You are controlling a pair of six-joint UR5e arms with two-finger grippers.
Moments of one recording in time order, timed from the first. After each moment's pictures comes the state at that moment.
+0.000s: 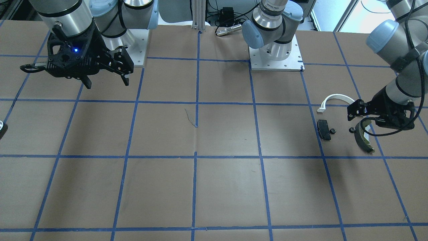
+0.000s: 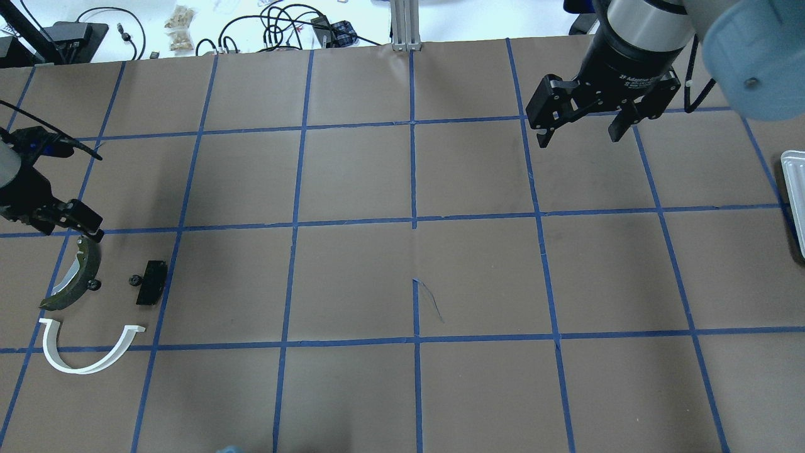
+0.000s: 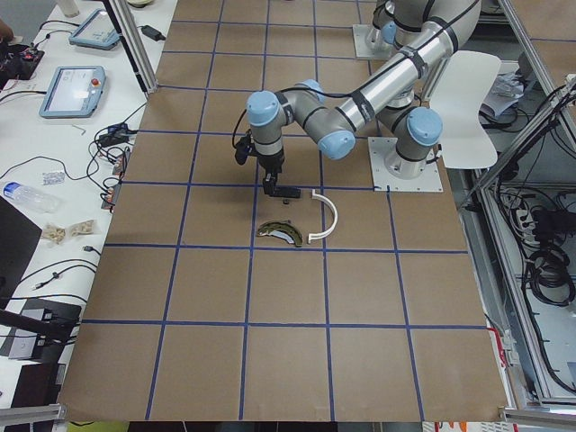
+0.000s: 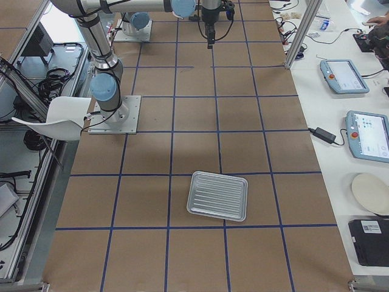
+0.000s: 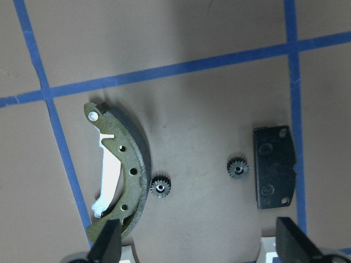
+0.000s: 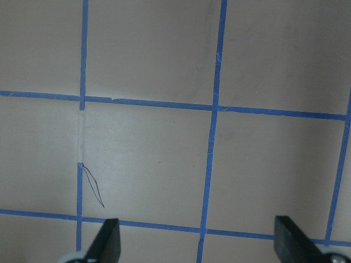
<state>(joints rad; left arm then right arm) -1.04 -1.70 -1.83 -1.22 1.67 0.69 1.59 -1.57 1.56 -1.58 -1.51 -0.06</state>
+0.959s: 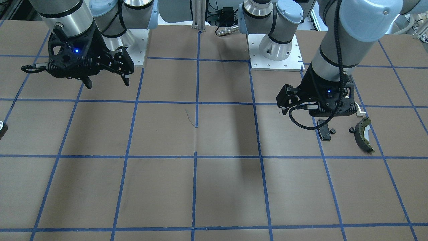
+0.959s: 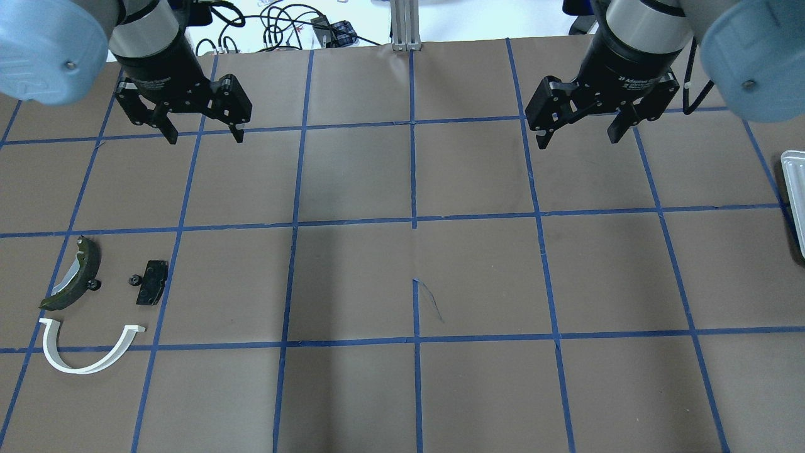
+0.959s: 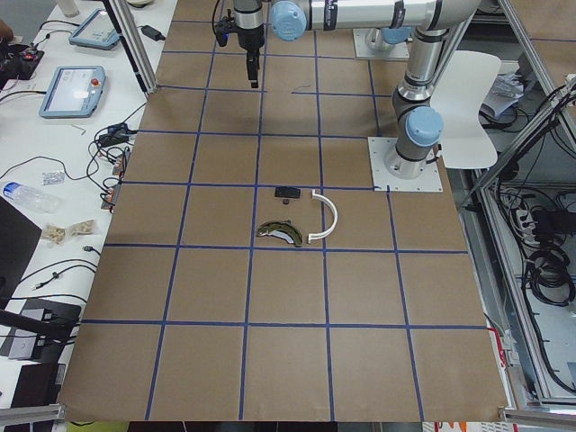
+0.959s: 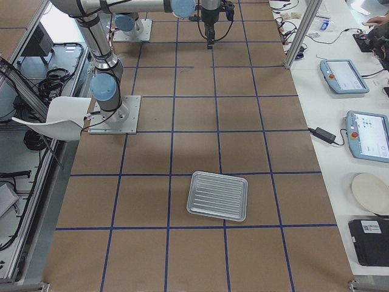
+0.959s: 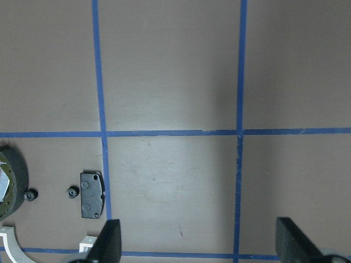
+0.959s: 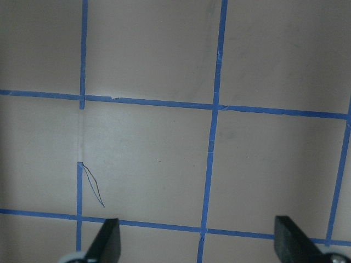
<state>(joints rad) -1.56 -1.71 -1.48 -1.56 1.63 -0.02 1.59 -1.57 1.56 -1.58 -1.51 -0.06</state>
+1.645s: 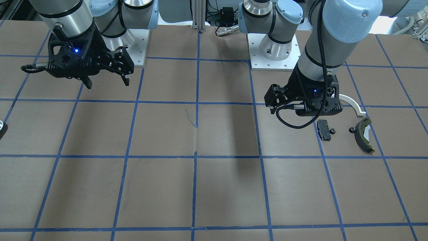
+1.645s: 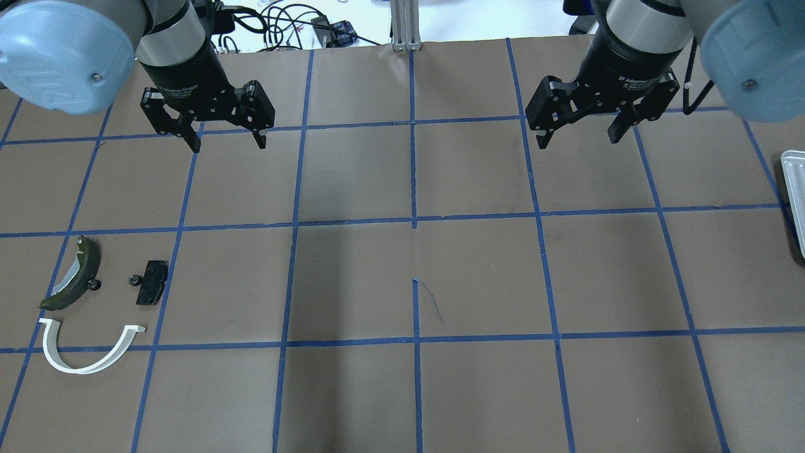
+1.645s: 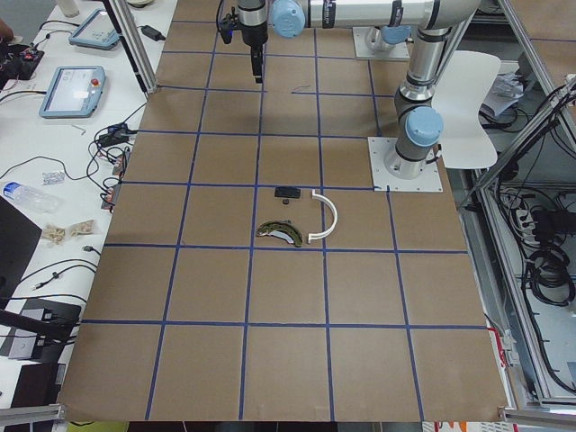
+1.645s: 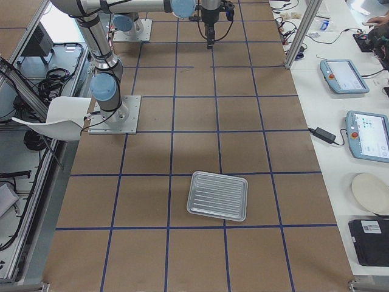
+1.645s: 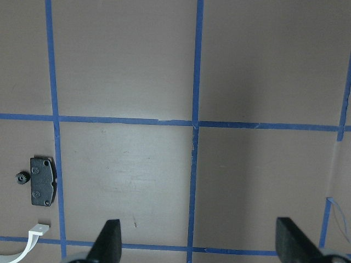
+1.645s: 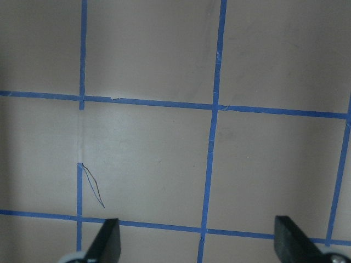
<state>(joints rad) -1.58 -1.71 -1.50 -1.55 1.61 -0.05 1.59 -1.57 1.56 -1.58 -1.51 -0.06</state>
